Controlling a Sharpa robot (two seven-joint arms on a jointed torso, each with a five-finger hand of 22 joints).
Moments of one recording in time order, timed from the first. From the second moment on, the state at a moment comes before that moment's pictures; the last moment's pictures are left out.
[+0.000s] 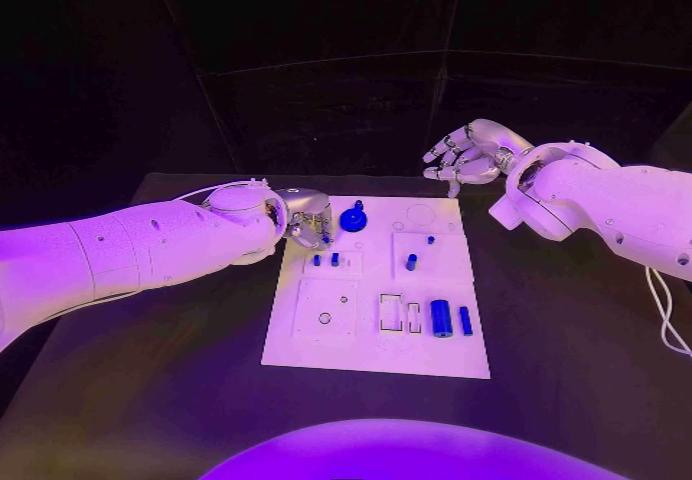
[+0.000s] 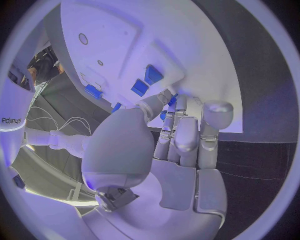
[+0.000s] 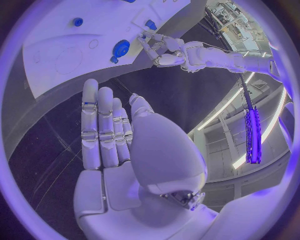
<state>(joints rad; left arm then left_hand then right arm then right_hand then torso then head) 1.25 -0.70 -0.18 1.27 -1.42 -0.12 -0.07 1.30 -0.13 0.55 -0.06 0.04 1.12 0.14 0.10 0.07 1.23 0.07 0.10 0.08 1.45 -0.01 1.25 0.97 0.12 1.41 0.08 0.97 1.02 1.38 -0.66 -0.14 1.27 -0.89 -0.29 0.04 1.52 0.00 -0.05 0.23 0.38 0.80 0.18 0.28 0.07 0.95 0.09 0.77 0.56 1.31 0.02 0.44 0.91 0.18 1.25 0.11 0.51 0.24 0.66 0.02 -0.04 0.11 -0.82</state>
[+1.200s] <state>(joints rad) 1.25 -0.70 -0.18 1.27 -1.42 -0.16 -0.07 1.30 -0.13 0.54 -0.06 0.04 1.13 0.13 0.10 0.07 1.23 0.07 0.10 0.08 1.45 -0.02 1.25 0.98 0.12 1.41 0.08 0.98 1.02 1.38 -0.66 -0.14 1.27 -0.89 -0.29 0.04 1.52 0.00 -0.05 0.23 0.38 0.80 0.18 0.28 0.07 0.95 0.09 0.77 0.56 1.31 0.02 0.44 0.91 0.18 1.25 0.11 0.51 0.24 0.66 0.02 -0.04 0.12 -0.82</state>
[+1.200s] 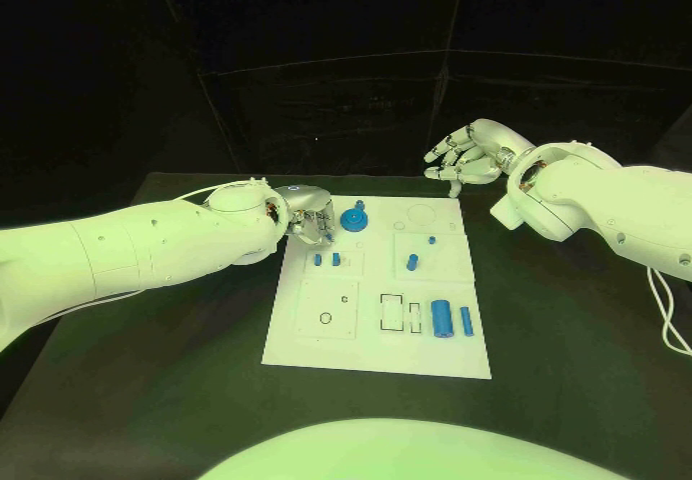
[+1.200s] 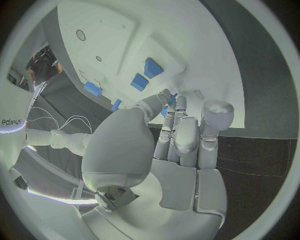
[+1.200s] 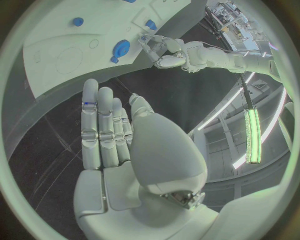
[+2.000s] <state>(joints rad) 1.25 -0.71 -0.18 1.27 -1.42 -0.18 -0.07 1.29 -0.14 0.54 -0.06 0.04 1.10 0.16 0.09 0.07 1.20 0.09 0.07 0.08 1.45 -0.02 1.25 0.97 0.12 1.41 0.08 0.96 1.01 1.38 -0.66 -0.14 1.27 -0.89 -0.29 0.04 1.52 0.00 -0.05 0.23 0.38 0.80 0.18 0.28 0.07 0.95 0.09 0.77 0.56 1.31 0.02 0.44 0.91 0.18 1.25 0.11 0.51 0.24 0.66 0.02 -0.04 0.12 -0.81</state>
